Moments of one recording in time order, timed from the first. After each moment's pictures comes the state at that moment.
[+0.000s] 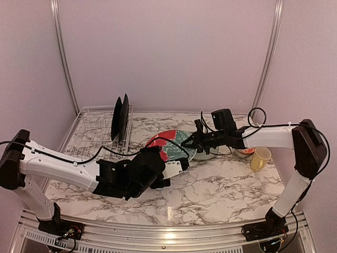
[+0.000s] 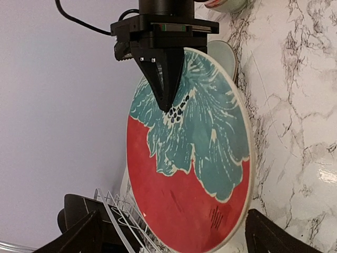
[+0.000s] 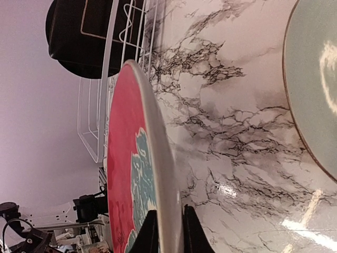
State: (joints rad) left arm -1.33 1.65 1.04 0.04 -0.80 0.64; right arm 0.56 1.69 1.04 0.03 -0.60 0.89
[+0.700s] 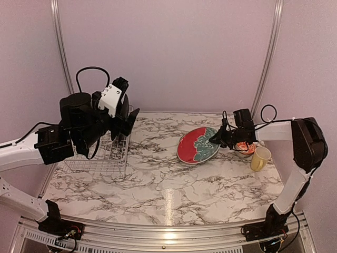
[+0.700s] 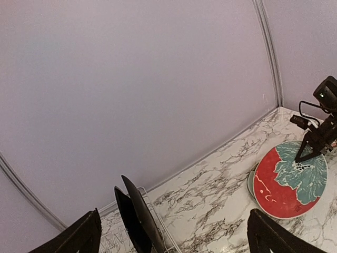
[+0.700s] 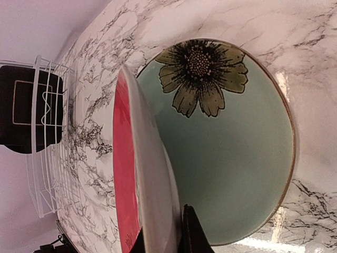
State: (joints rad) left arm -1.07 1.19 1.06 0.03 -0.66 0.33; right arm 0.25 1.74 1.03 -0.08 -0.50 0.66
